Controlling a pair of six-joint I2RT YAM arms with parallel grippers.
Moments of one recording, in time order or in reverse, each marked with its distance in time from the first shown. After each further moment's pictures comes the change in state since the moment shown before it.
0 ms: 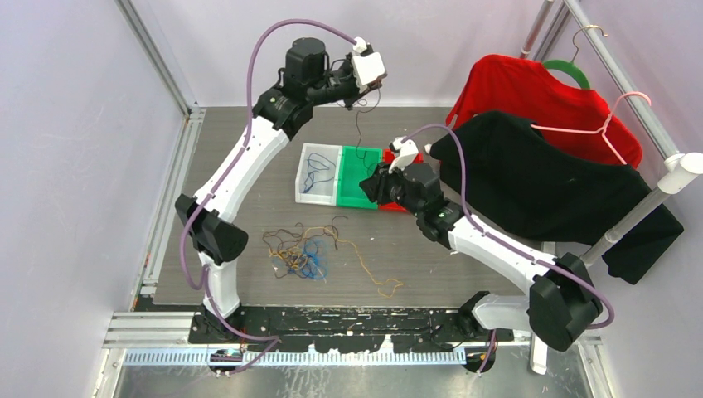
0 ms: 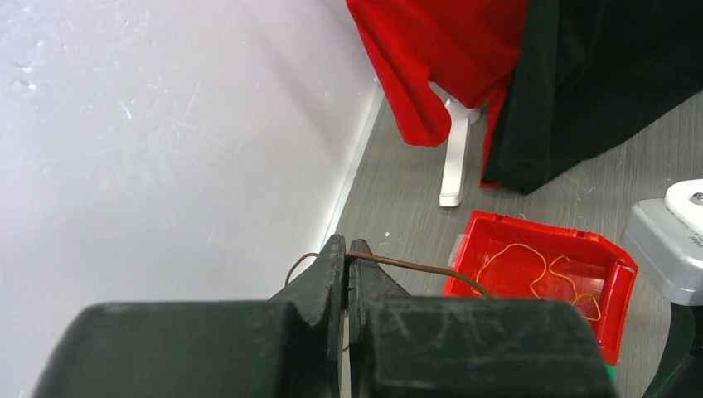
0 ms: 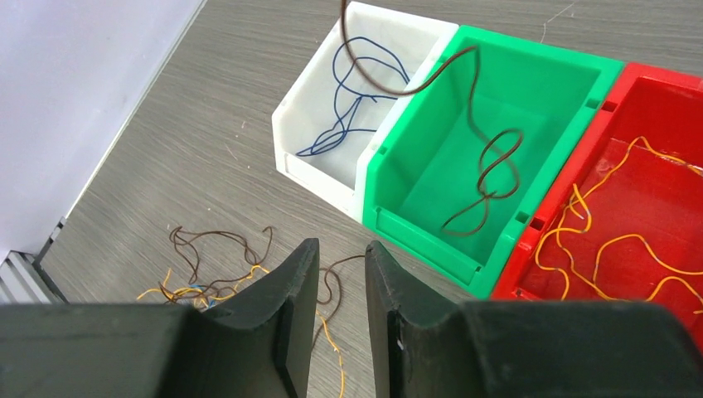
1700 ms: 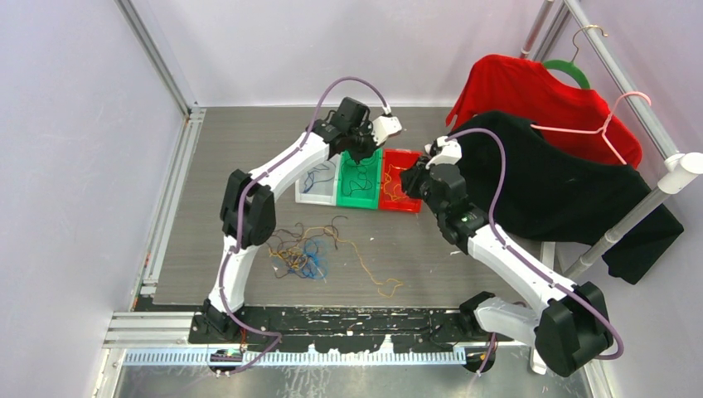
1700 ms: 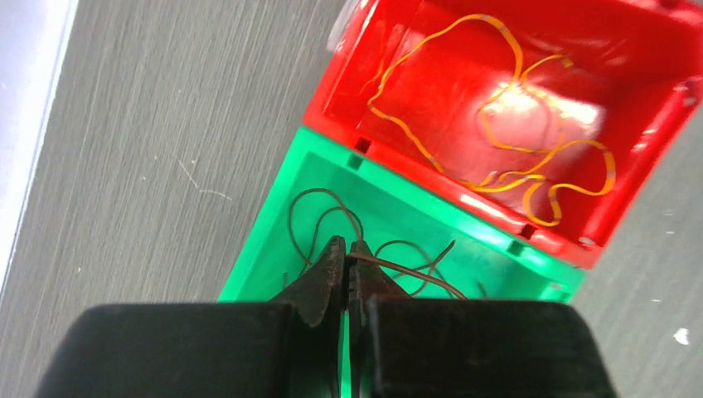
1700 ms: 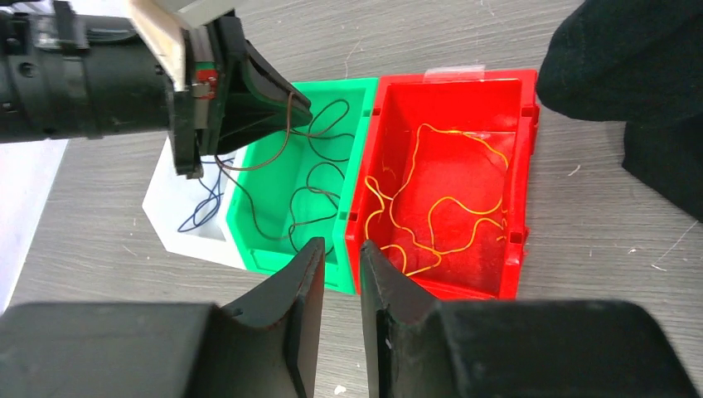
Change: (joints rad) left arm -0.037 0.238 -0.240 -0.101 -0.234 -0.085; right arm -0.157 -0.140 -0.067 -0.106 0.222 0.090
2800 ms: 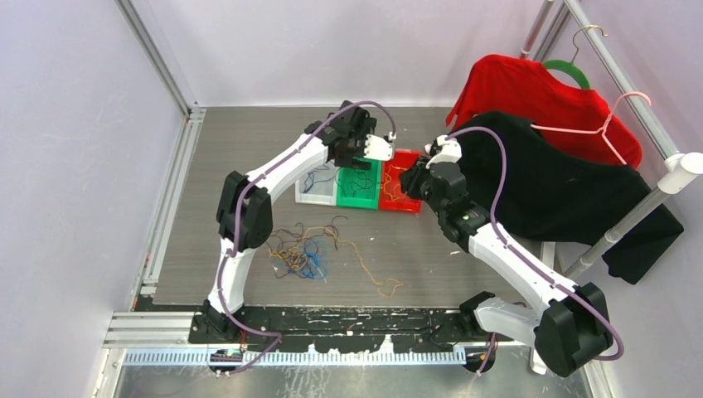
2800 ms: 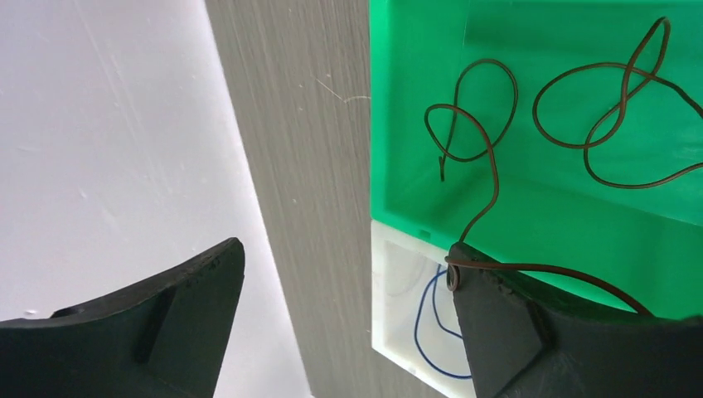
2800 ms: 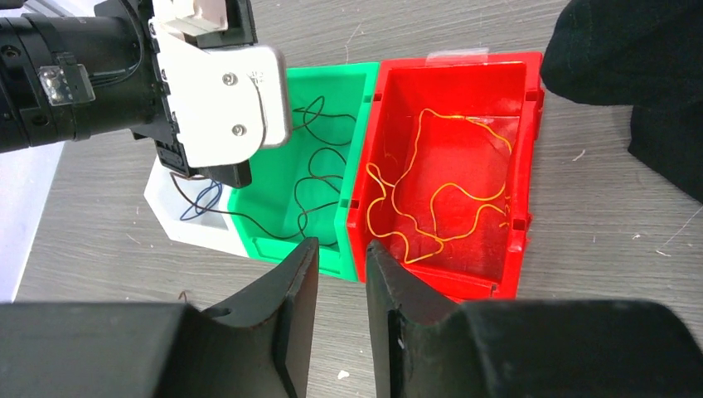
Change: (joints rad) left arm -0.006 -0.007 -0.024 -0.077 -0.330 0.658; right arm -0.011 0.000 0.022 -0.059 -0.025 0.015
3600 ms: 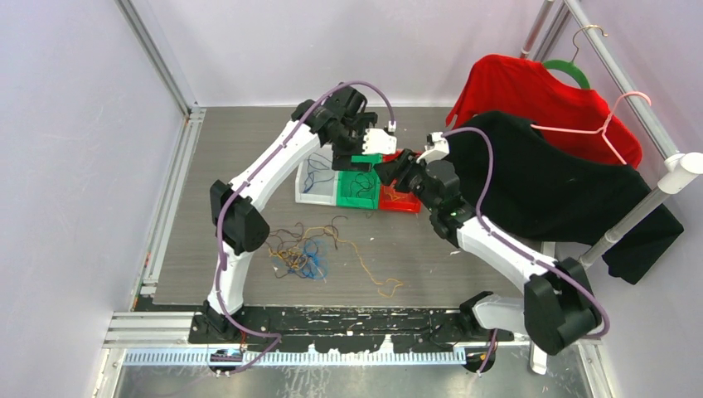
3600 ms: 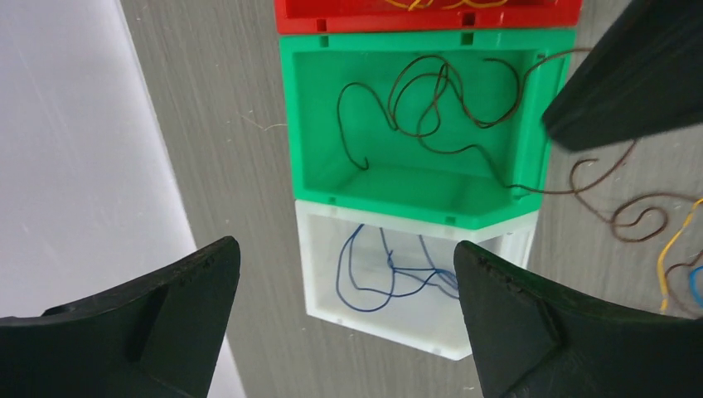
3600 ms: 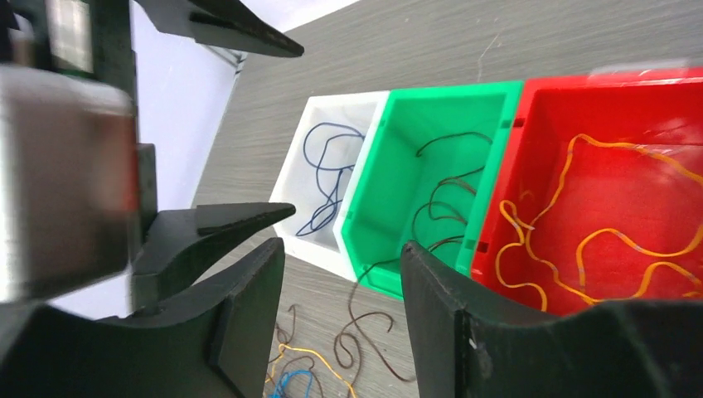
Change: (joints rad) left arm -0.021 -0.047 0.280 -0.468 0.219 -0.077; right arm 0.000 0.108 -0.029 0.298 -0.186 0.150
